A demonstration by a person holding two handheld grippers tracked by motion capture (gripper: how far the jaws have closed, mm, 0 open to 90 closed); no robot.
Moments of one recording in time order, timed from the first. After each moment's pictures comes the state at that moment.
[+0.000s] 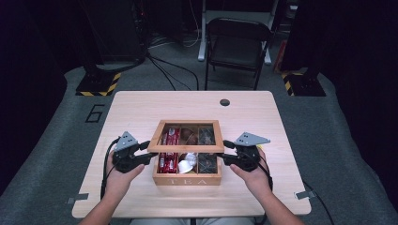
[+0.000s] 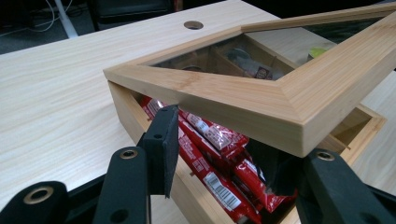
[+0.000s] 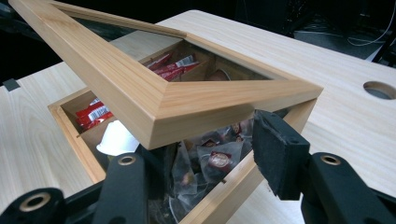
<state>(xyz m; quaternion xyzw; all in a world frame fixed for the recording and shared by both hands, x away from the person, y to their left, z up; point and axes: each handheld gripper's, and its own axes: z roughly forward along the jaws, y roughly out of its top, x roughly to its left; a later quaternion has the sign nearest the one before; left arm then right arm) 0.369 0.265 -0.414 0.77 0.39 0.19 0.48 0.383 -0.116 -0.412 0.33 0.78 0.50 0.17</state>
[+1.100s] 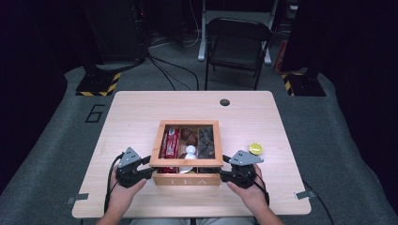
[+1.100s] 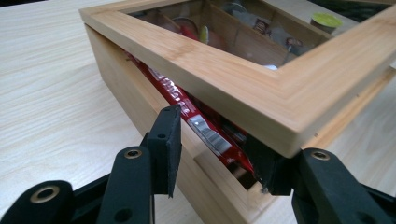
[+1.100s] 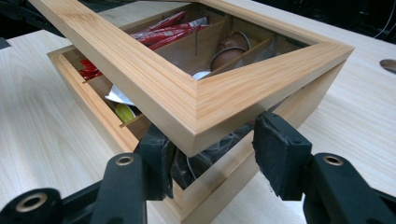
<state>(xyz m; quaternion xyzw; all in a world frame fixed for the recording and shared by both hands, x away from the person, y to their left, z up) 0.347 0.263 -0.457 0.78 0.39 0.18 0.46 0.352 -0.108 -0.452 0.32 0.80 0.47 0.19</state>
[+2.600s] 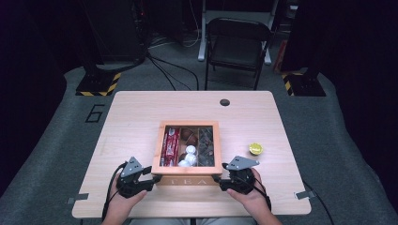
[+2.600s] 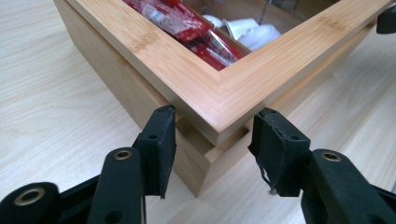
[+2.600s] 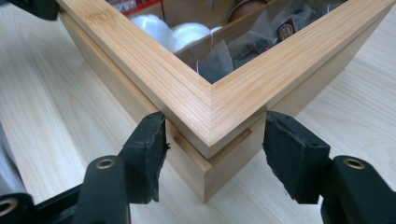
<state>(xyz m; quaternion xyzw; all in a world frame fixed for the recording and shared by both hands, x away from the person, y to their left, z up) 0.325 0.258 -0.470 0.80 0.38 0.15 0.43 0.343 -0.106 -0.464 0.32 0.83 0.42 0.15</state>
